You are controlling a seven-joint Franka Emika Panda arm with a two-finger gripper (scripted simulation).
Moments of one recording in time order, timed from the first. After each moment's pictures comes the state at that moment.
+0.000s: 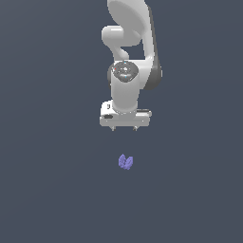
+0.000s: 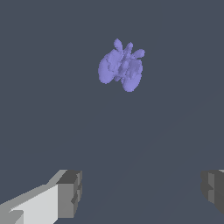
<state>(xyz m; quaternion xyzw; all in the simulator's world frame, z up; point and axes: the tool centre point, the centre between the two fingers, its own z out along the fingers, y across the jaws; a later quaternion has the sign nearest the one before) -0.019 0.013 0.151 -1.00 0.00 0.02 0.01</state>
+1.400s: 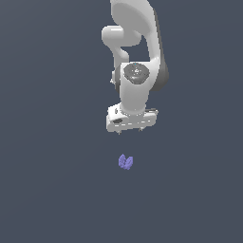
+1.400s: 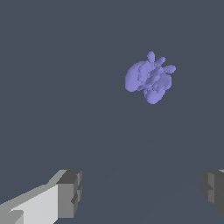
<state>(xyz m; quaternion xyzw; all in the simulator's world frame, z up) -0.008 0.039 0.150 -1.00 -0.09 0.02 0.00</state>
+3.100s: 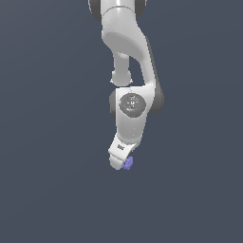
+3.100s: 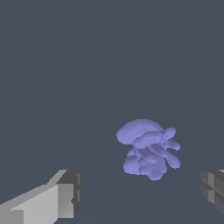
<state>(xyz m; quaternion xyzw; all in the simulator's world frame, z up) 0.071 0.026 0.105 -0.87 -0.49 0.01 0.00</state>
